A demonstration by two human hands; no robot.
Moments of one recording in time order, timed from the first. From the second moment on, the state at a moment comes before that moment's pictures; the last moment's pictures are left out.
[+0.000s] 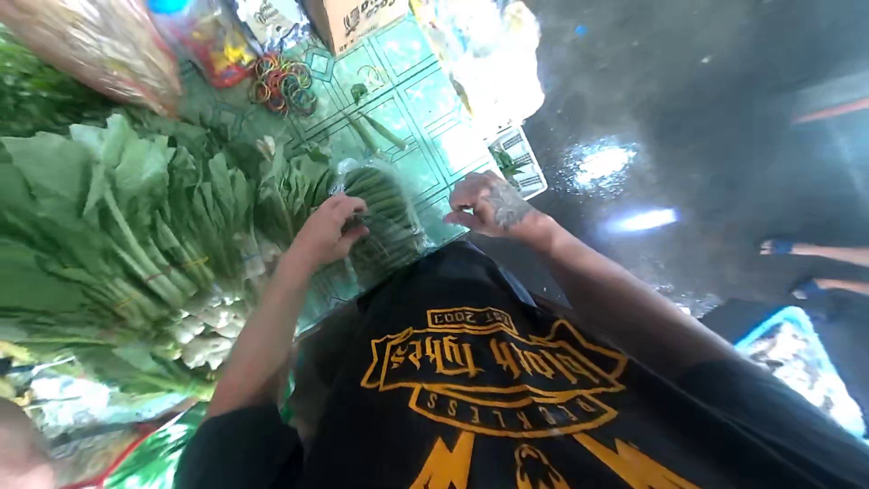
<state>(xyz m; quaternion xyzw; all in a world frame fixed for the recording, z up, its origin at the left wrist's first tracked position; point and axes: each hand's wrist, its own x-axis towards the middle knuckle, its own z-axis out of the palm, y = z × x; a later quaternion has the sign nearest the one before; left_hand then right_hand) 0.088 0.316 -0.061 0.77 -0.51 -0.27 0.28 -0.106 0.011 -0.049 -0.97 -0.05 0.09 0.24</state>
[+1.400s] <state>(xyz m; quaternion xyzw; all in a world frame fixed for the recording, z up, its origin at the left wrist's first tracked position) -0.063 0.271 -0.088 0.80 0.20 -0.27 0.49 -0.053 0.037 -0.113 -0.74 0.21 0.21 0.60</state>
